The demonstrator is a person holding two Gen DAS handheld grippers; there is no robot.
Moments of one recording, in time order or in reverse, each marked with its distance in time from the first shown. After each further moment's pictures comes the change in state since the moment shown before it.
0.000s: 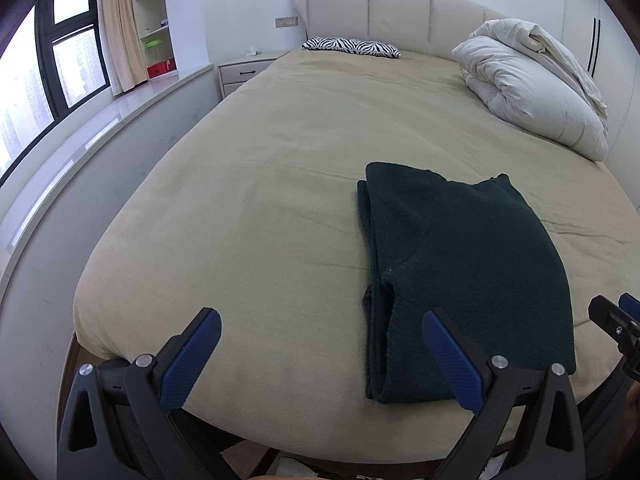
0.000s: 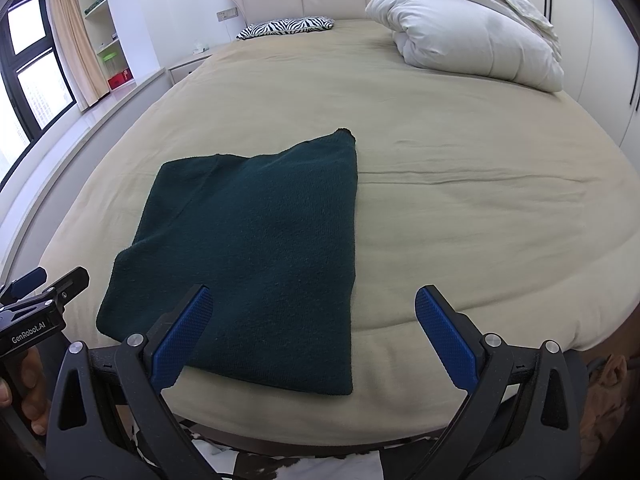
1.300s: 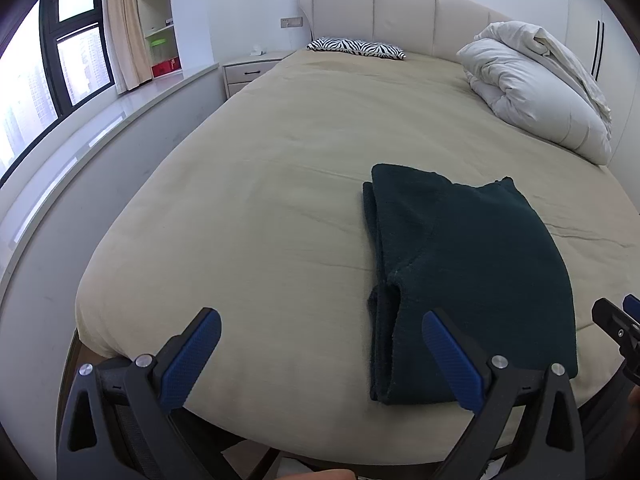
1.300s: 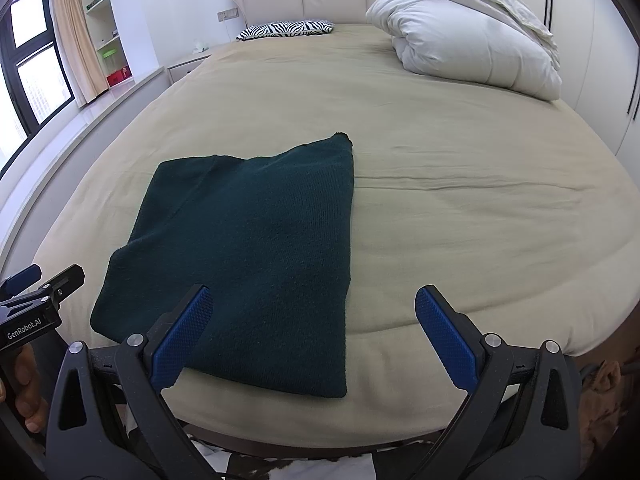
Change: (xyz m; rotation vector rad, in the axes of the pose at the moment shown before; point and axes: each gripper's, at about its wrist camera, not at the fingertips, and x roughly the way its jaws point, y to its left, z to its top) left arm 0.001 0.003 -0.002 -0.010 -0.007 0.011; right arm 0.001 -0.008 0.003 -0.019 -0.009 -0.019
